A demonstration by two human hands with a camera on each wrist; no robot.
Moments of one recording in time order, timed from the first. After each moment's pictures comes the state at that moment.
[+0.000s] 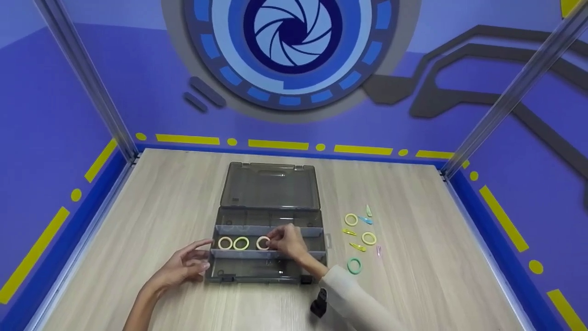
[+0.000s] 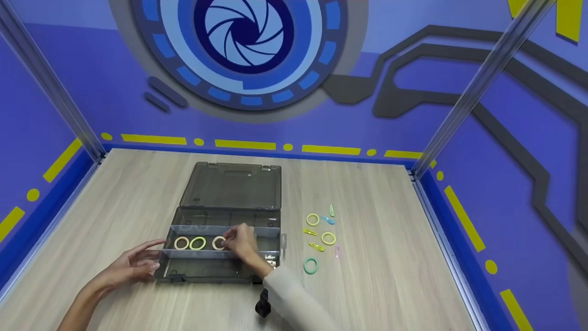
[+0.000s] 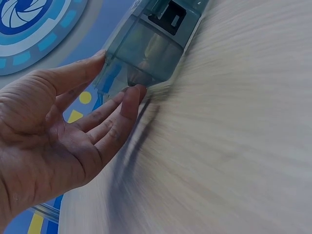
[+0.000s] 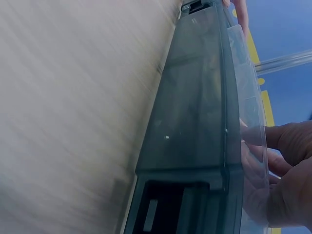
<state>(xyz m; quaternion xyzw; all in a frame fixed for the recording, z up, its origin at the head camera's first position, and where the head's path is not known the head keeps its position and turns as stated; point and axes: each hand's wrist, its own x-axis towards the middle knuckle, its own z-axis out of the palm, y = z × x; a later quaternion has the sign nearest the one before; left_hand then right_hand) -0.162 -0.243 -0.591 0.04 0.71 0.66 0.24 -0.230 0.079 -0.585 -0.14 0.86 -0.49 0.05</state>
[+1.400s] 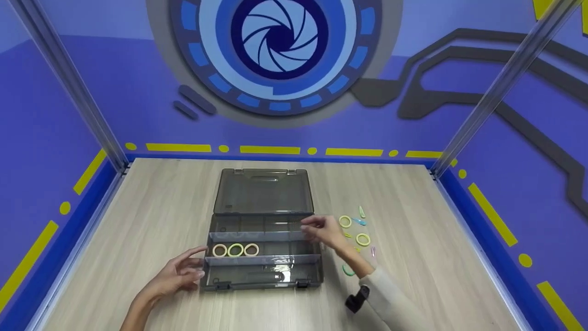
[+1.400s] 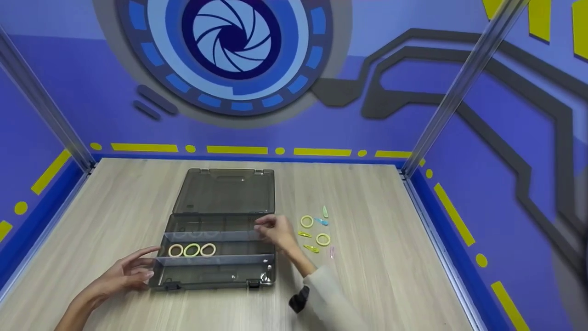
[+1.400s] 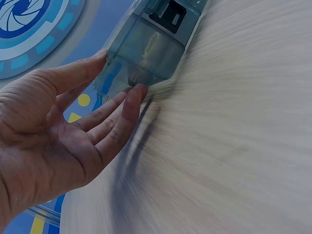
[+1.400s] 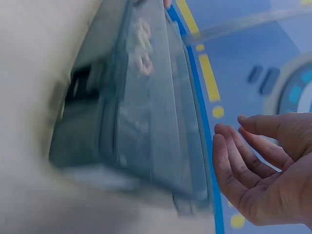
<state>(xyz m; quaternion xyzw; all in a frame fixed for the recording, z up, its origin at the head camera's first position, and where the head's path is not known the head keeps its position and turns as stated) -0.166 -0.244 -0.590 0.06 0.71 0.65 0.25 -0.240 0.182 -0.537 -0.08 0.81 -0.58 0.08</state>
